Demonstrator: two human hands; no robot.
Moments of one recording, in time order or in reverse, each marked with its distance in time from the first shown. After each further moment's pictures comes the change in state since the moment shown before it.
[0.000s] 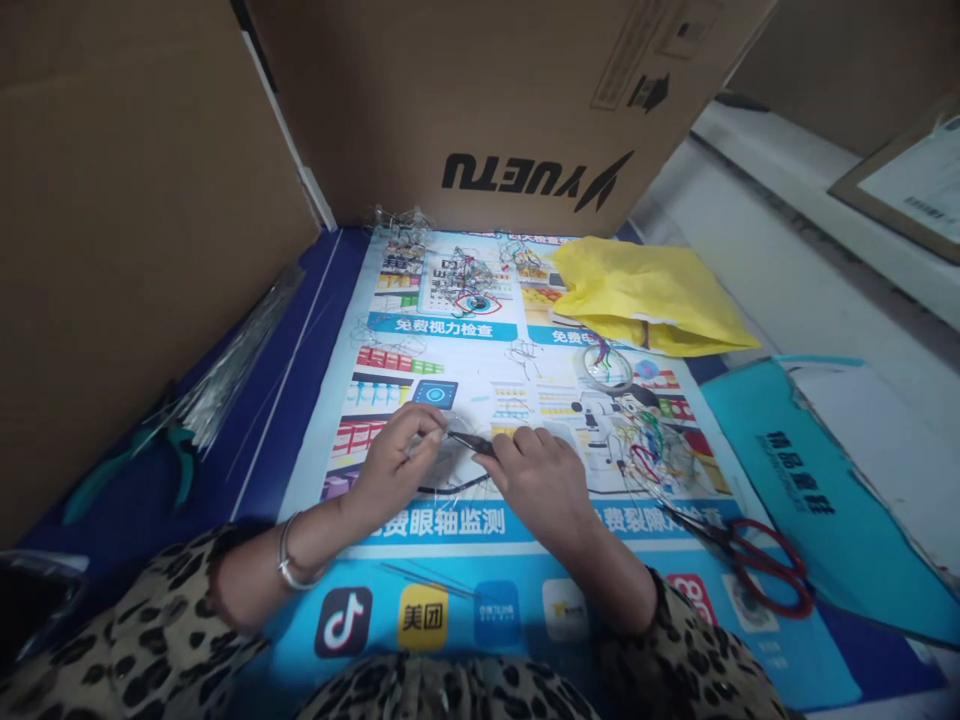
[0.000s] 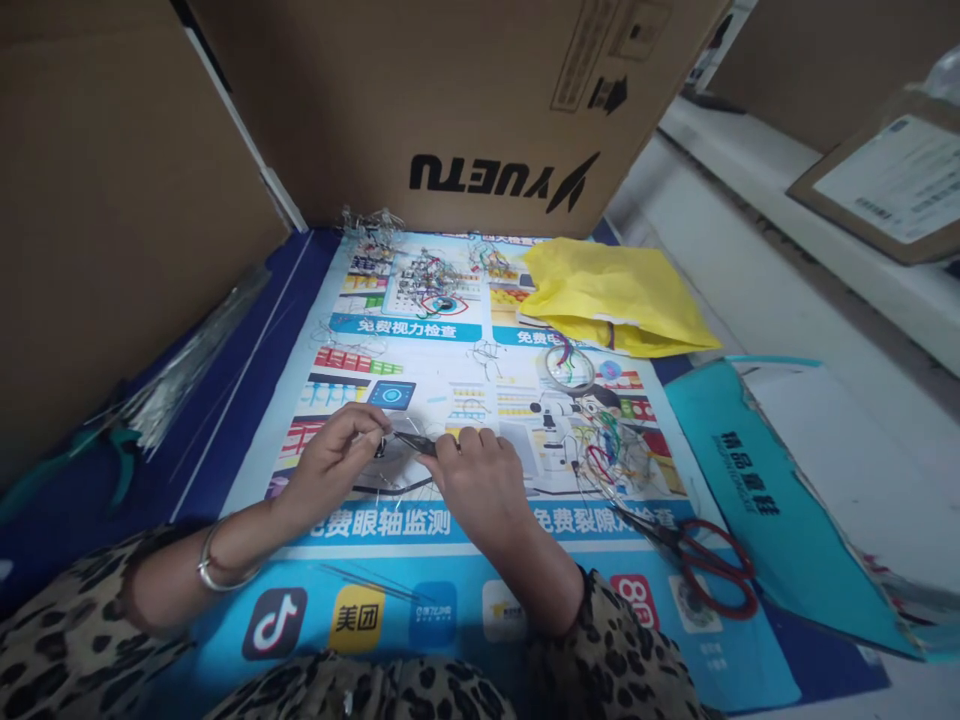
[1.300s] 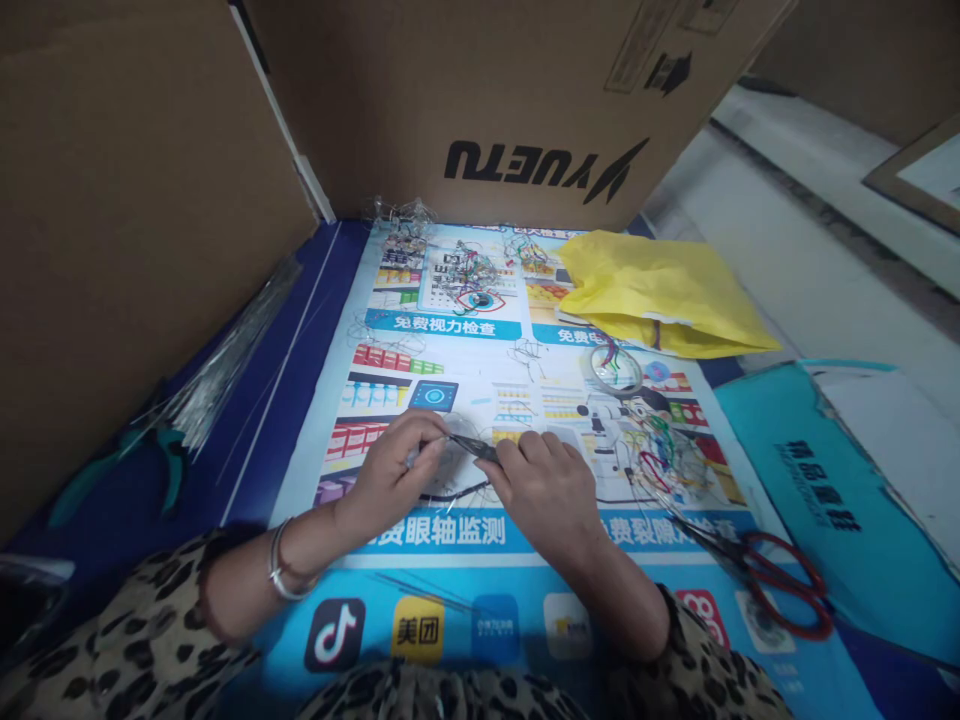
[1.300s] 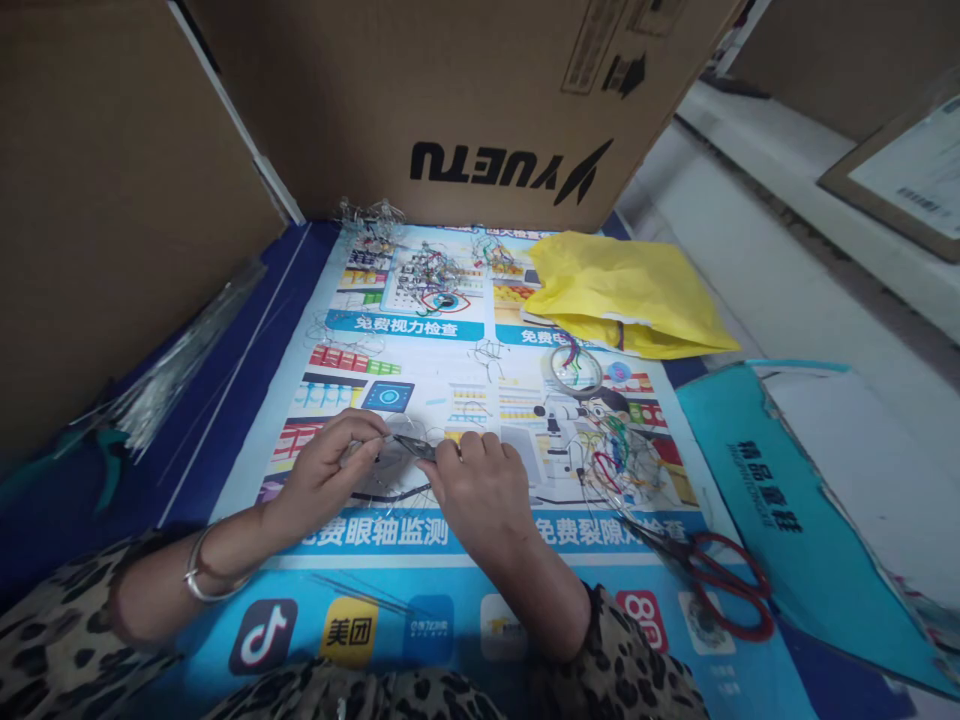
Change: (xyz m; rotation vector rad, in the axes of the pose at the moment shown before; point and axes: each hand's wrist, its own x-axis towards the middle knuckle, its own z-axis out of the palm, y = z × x) left_hand 0.000 -0.006 -0.001 0.126 -0.034 0.155; right_hand -0.001 0.001 -0.001 0.023 0.044 0.016
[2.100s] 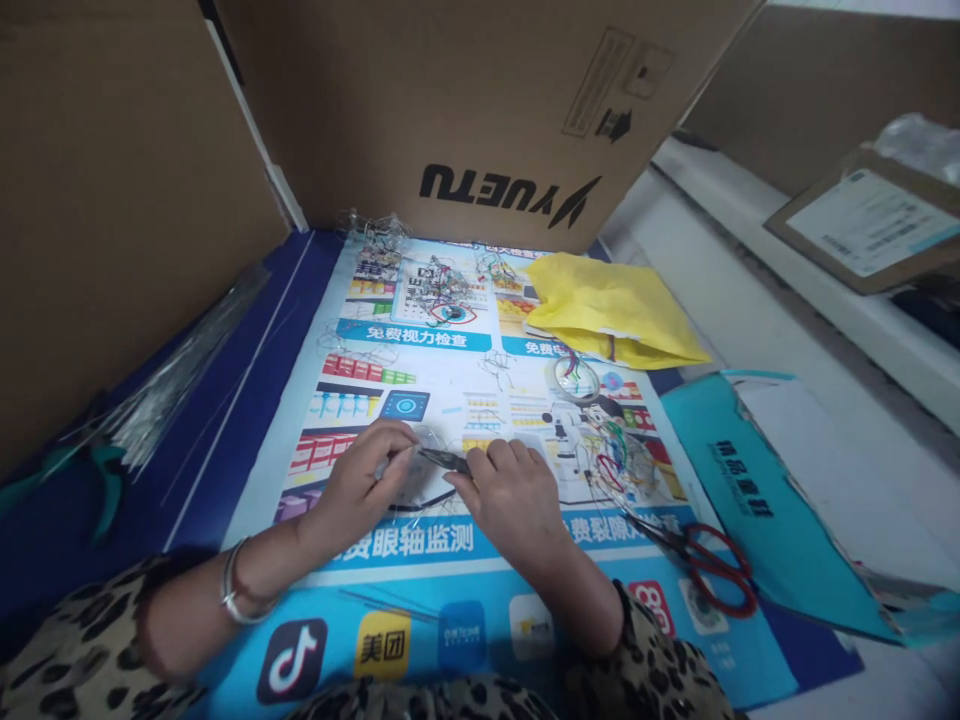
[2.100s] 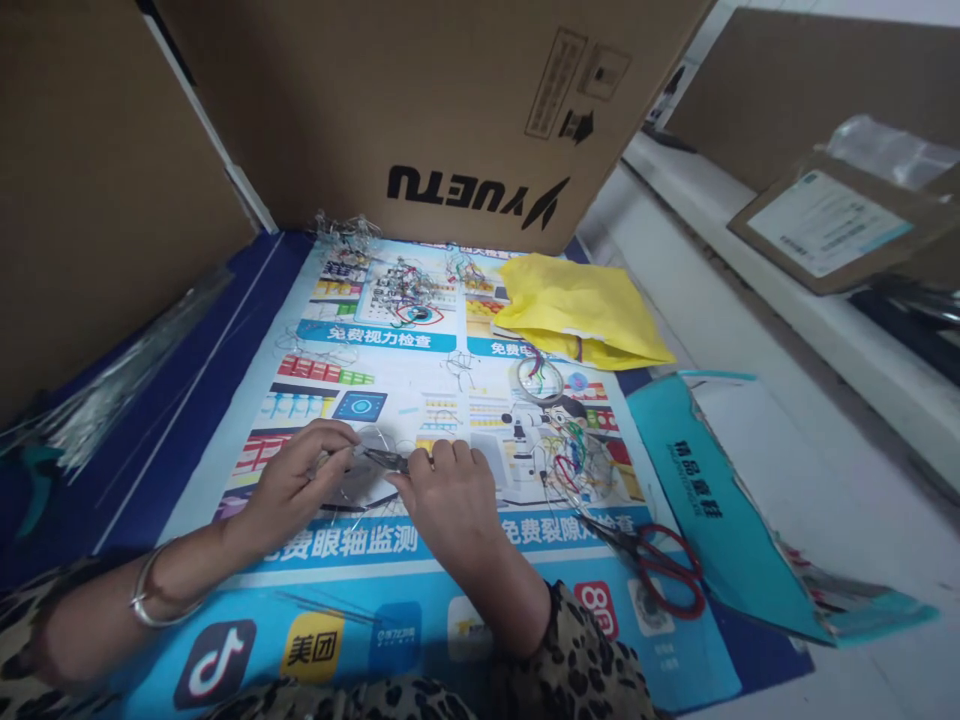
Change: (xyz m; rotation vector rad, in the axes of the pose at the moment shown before) left_hand -0.001 0.001 0.001 0.112 0.011 0.016; right_hand -0.003 -0.001 -0.002 0.015 -0.059 0.017
